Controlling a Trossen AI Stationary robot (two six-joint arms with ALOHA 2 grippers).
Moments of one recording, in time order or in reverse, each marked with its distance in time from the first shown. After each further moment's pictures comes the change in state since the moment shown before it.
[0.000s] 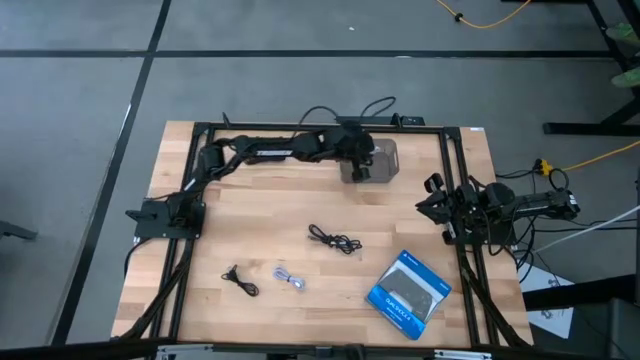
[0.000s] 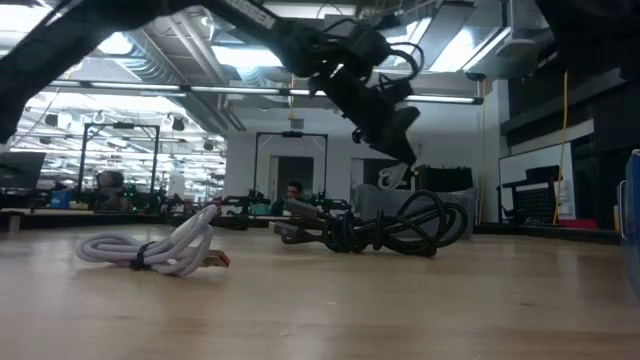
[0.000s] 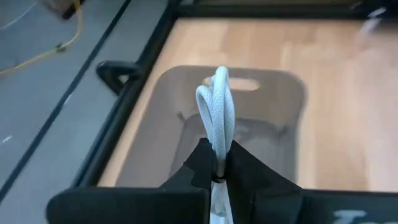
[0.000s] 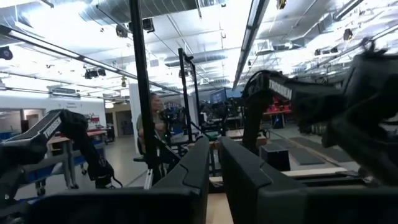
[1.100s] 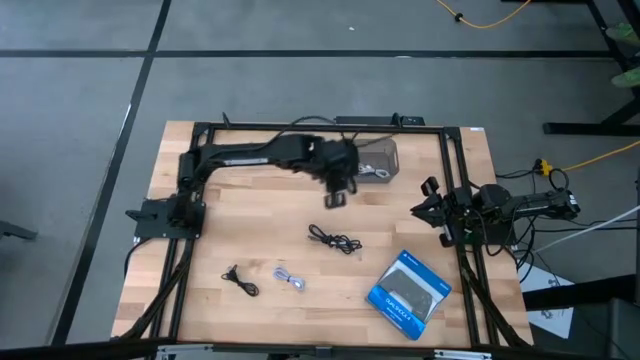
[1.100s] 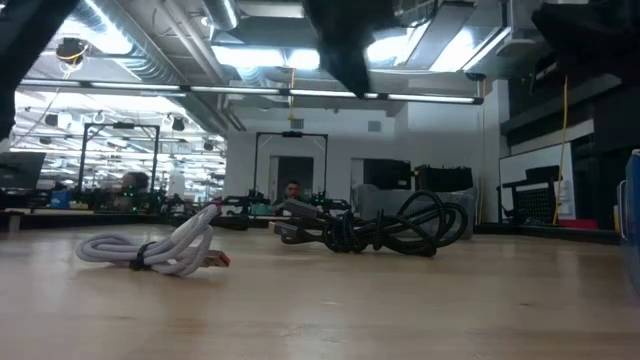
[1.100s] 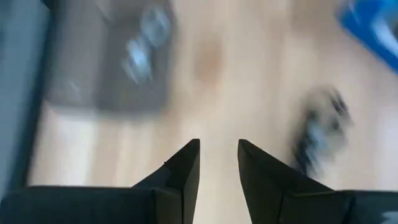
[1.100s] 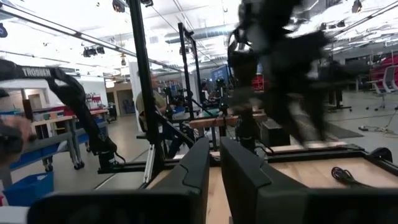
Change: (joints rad) left arm -0.214 -0.252 0.149 -0.836 -0.013 -0.167; right arm 0.000 0.000 0.000 -0.101 -0.018 0.004
